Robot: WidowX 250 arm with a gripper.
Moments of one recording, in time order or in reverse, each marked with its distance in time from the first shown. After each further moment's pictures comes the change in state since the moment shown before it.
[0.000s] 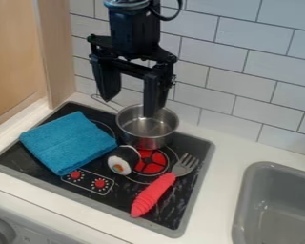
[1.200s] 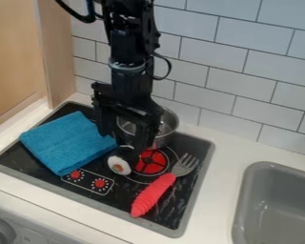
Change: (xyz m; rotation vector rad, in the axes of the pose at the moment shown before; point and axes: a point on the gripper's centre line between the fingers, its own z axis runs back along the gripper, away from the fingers) arm 0.010 0.020 -0.069 0.040 0.070 -0.027
